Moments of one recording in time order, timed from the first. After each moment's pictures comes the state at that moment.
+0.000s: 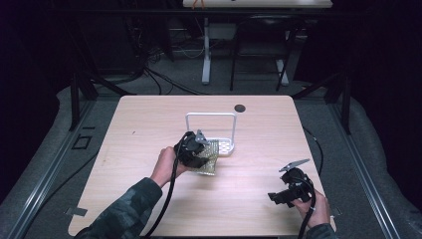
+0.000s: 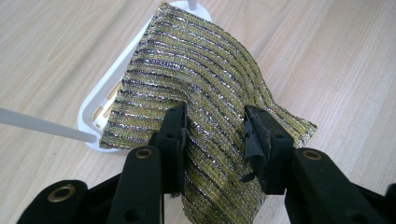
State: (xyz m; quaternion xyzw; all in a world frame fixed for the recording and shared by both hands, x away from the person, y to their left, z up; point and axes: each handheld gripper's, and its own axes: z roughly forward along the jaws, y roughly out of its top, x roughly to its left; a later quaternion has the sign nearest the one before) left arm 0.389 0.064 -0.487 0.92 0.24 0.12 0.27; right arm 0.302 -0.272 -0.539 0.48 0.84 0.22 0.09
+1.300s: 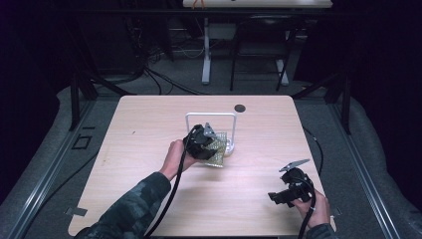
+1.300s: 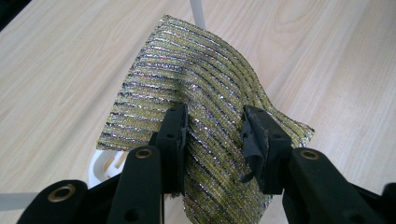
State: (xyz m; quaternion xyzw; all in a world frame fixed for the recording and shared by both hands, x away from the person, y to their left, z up) left arm 0.413 0.042 -0.489 0.92 0.22 0.15 0.30; right arm 0.302 -0.272 -0.539 0.48 0.84 0.22 0.09
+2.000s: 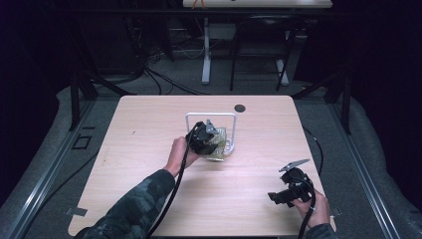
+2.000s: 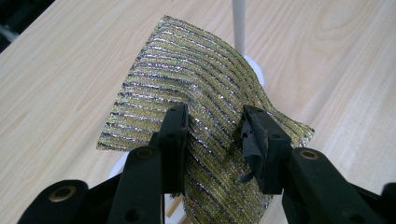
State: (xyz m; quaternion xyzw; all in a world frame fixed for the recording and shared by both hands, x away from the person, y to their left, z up) left arm 0.436 0.036 -0.505 0.90 0.25 0.17 0.30; right arm 0.302 -0.272 -0.539 0.48 0.85 0.22 0.09
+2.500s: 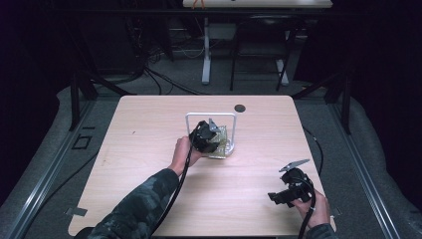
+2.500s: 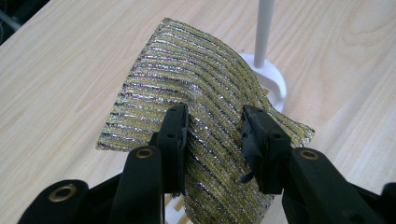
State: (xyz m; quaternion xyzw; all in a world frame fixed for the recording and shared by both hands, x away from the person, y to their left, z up) left arm 0.448 0.027 -0.519 0.90 0.27 0.18 0.30; right arm 0.301 -0.271 -0.539 0.48 0.84 0.23 0.09
